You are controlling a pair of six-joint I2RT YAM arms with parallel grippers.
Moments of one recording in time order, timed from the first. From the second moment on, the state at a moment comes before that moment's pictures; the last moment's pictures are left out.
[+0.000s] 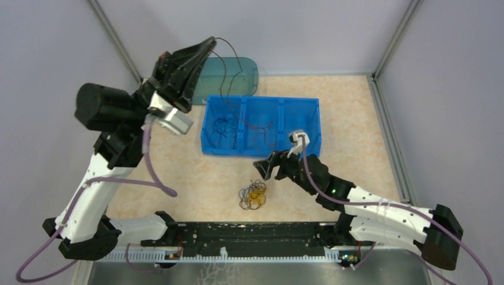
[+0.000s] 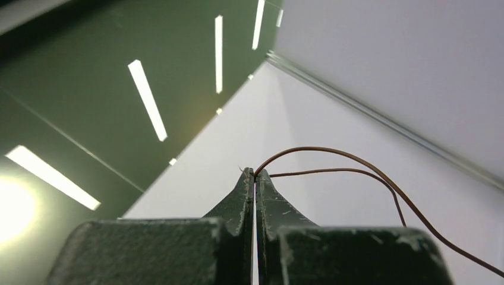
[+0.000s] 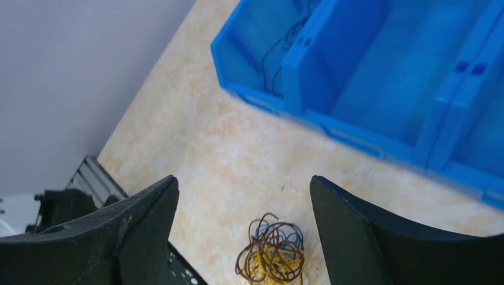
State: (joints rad) left arm -0.73 1.16 1.73 0.16 0.50 0.97; right arm 1.01 0.88 0.48 0.19 0.23 0.59
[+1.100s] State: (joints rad) left arm -0.73 1.42 1.33 0.23 0.37 1.10; right arm 0.96 0.60 0.59 -0.20 0.67 0.54
